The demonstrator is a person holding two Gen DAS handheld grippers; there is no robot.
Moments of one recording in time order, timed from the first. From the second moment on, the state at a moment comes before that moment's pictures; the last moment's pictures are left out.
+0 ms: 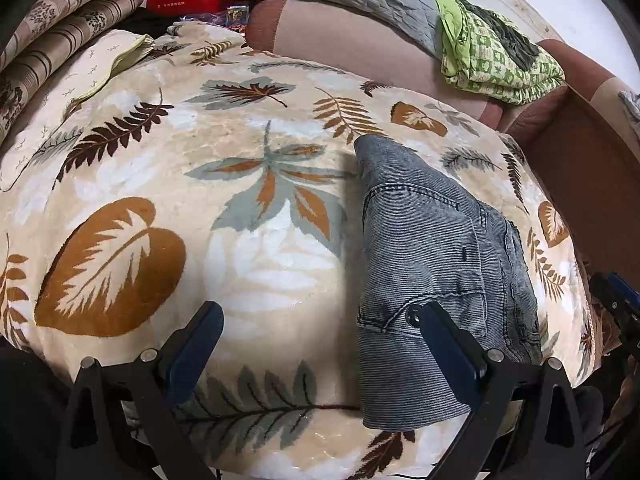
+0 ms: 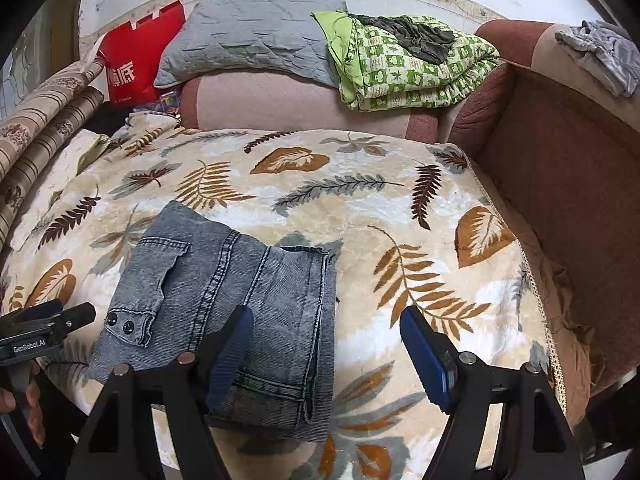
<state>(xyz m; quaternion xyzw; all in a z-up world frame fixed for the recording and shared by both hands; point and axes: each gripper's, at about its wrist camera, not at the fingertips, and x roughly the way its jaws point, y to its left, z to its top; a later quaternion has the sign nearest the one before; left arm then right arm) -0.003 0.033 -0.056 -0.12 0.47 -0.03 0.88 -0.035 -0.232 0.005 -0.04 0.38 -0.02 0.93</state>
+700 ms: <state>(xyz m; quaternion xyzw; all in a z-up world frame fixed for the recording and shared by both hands) -0.003 0.034 -0.057 -0.12 0.47 -0.03 0.87 -0.035 -0.231 0.004 -0.06 0.38 -0.03 0.92</state>
